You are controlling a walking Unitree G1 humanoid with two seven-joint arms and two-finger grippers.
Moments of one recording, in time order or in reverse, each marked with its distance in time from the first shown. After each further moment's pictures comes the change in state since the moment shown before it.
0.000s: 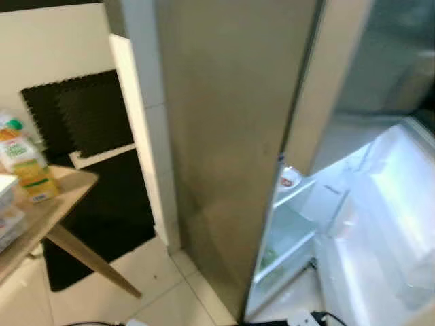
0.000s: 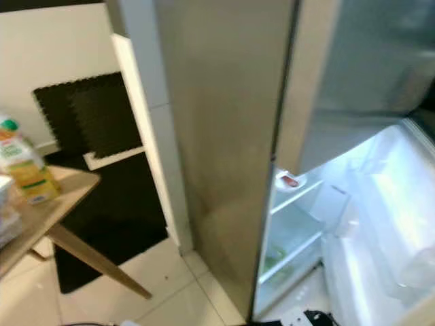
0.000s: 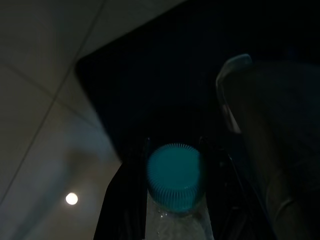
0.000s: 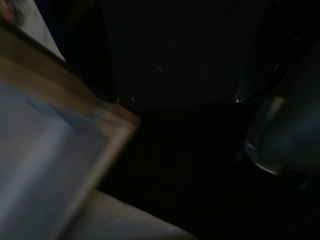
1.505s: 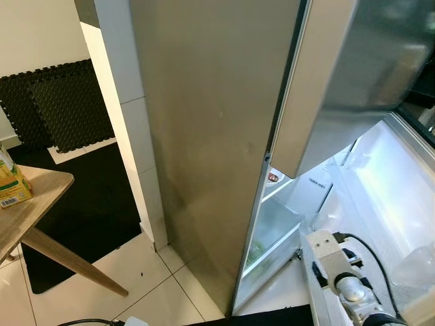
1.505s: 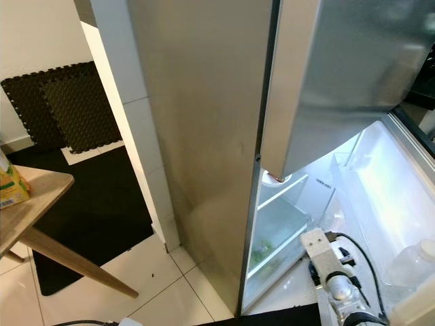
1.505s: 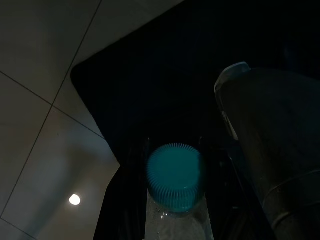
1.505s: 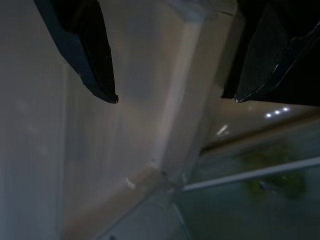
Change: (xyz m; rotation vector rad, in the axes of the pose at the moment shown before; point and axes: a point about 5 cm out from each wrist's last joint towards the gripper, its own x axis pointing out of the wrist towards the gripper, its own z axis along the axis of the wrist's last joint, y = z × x) left arm 0.000 0.000 0.001 0.000 -0.009 0.002; right arm -0.020 -0.114 0.107 0.052 -0.362 -0.470
